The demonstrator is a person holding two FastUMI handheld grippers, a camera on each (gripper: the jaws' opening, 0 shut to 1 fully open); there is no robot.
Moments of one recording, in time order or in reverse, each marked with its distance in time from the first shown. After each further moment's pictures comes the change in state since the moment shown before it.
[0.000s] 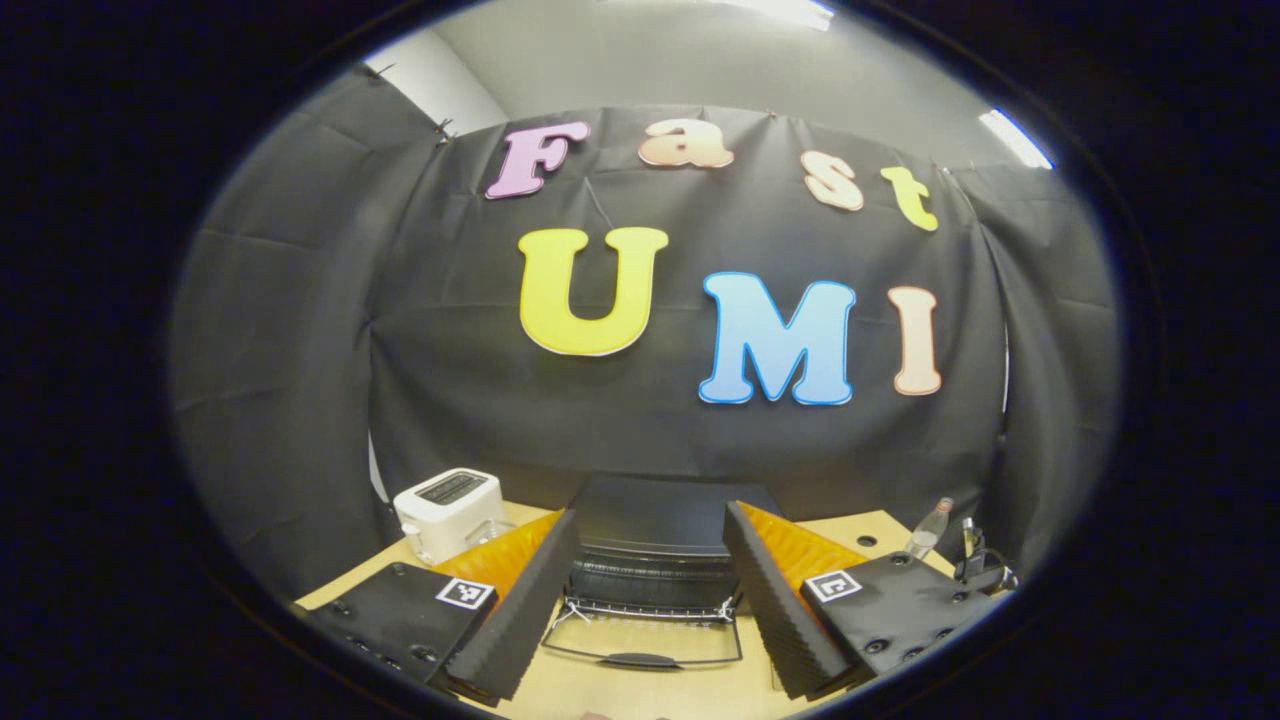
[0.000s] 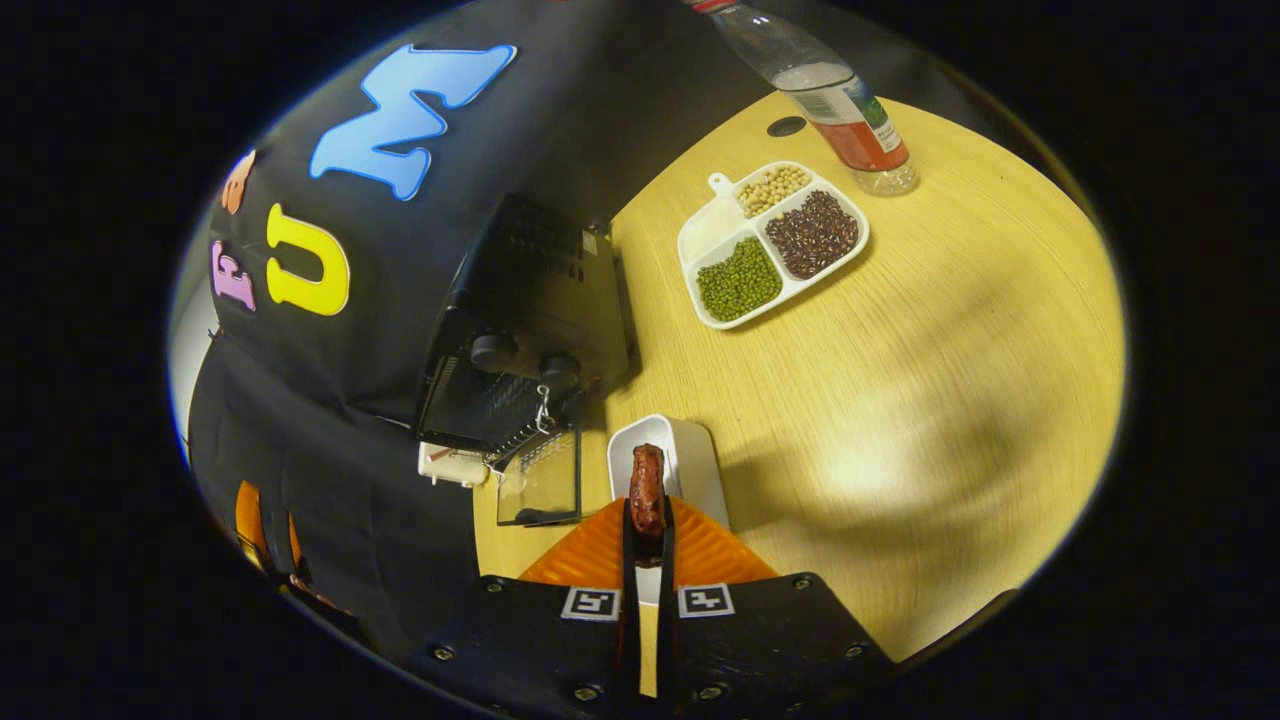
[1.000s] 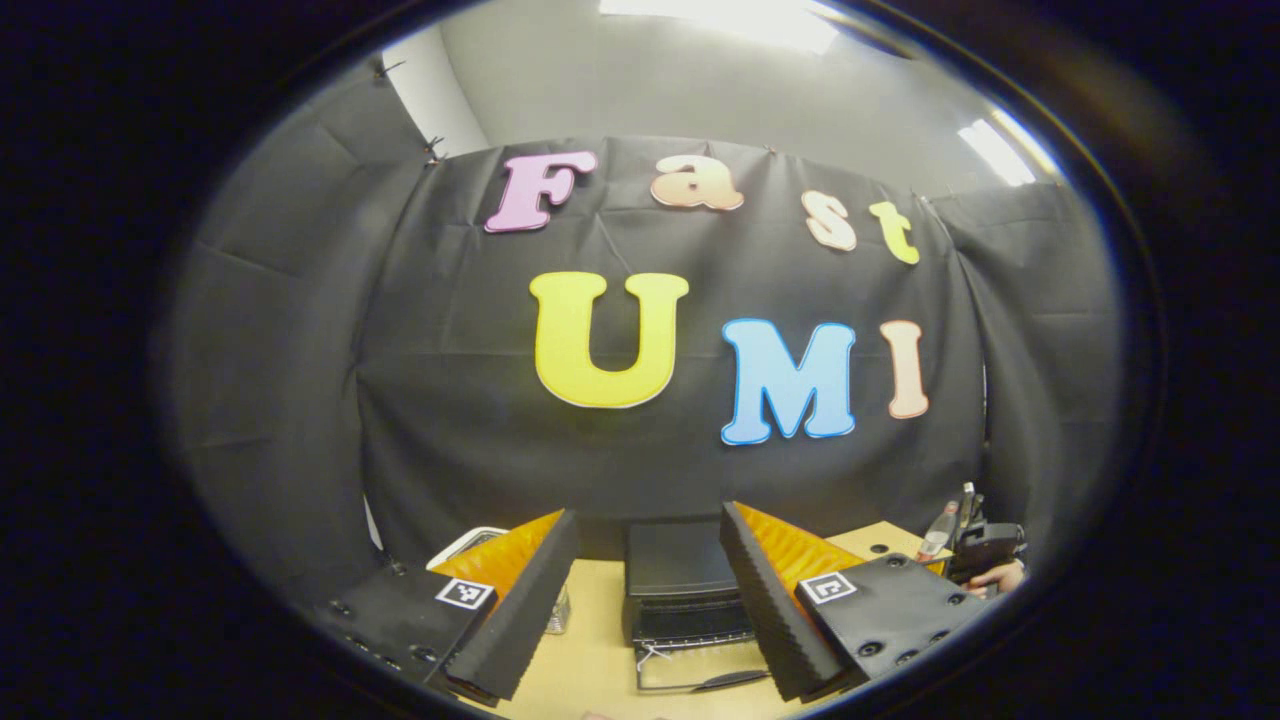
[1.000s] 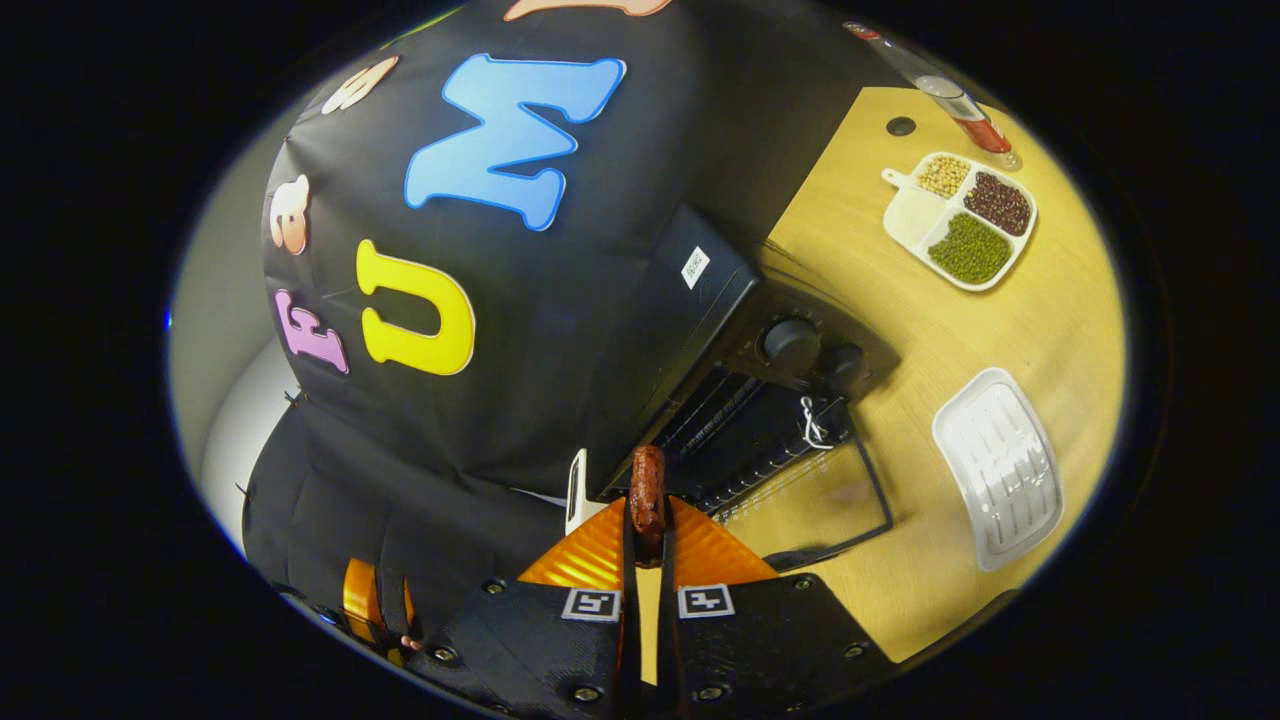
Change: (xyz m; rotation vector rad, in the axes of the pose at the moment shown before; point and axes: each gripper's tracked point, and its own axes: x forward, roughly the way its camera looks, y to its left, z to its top) left arm 0.004 0.128 0.052 0.051 -0.100 -0.099; right arm 0.064 0.207 -0.008 0.132 -0.195 0.278
